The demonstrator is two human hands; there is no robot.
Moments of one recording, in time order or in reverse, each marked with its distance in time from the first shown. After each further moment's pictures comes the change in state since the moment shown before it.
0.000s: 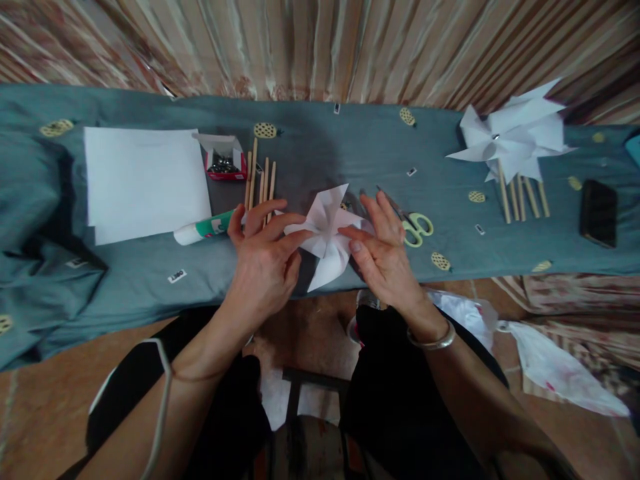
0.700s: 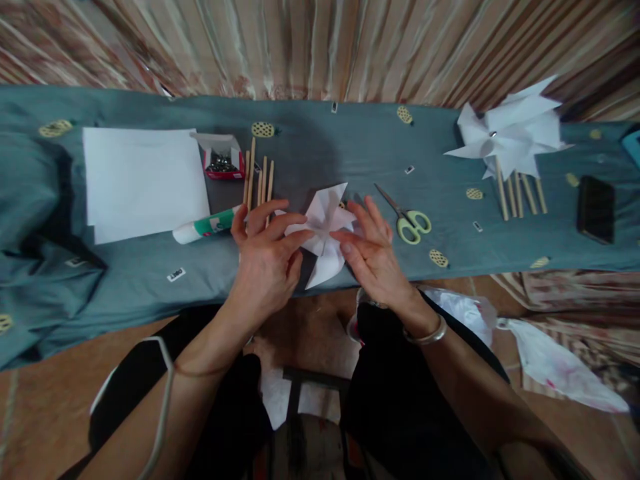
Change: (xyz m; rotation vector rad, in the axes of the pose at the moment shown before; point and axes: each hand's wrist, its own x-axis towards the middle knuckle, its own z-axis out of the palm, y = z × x) left_hand 0.000 0.000 0.005 0.028 -0.007 0.016; right_hand -0.003 -0.003 0.009 -0.043 -0.062 0.006
